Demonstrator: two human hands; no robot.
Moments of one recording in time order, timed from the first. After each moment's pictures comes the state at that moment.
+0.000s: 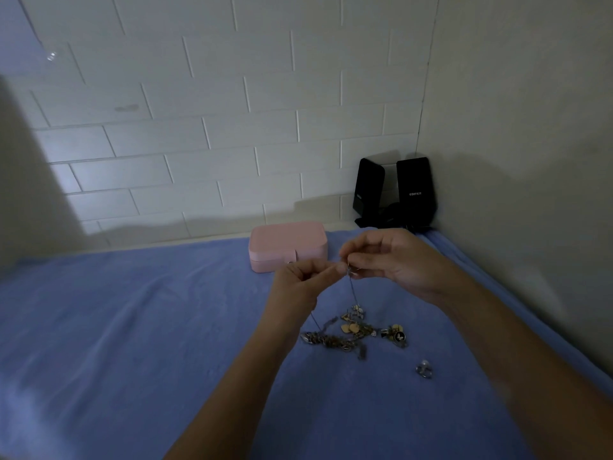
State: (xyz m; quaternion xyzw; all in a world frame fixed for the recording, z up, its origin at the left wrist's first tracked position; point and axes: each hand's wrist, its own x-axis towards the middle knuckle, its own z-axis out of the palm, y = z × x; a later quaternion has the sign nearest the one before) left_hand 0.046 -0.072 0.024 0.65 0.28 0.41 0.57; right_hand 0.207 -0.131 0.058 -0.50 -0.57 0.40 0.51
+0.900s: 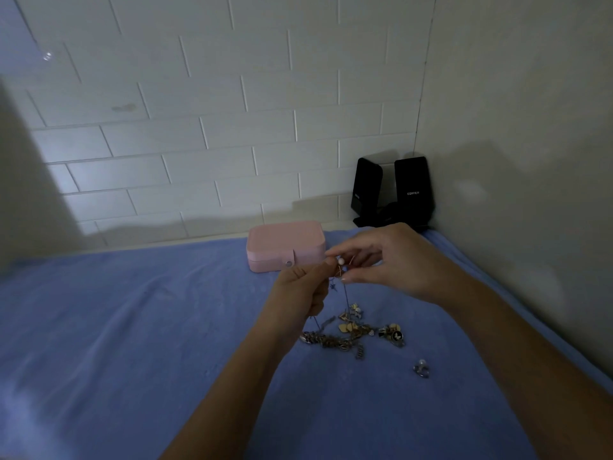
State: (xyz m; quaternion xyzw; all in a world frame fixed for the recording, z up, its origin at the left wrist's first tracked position) left_hand 0.045 -0.072 0.021 0.64 0.25 0.36 0.63; right_hand 0.200 -0.142 0.071 -0.57 -0.72 0.13 0.37
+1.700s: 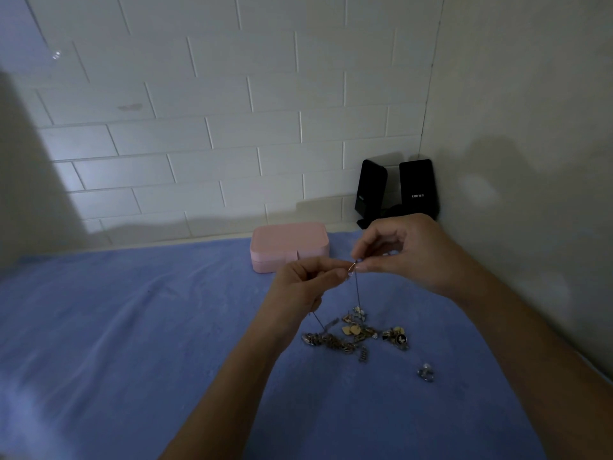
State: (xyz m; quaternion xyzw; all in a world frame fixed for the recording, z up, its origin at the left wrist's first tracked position) left_hand 0.039 -0.072 0.030 0.67 0.24 0.37 0.60; right_hand 0.204 -0.149 0.082 -0.54 -0.69 0.18 0.45
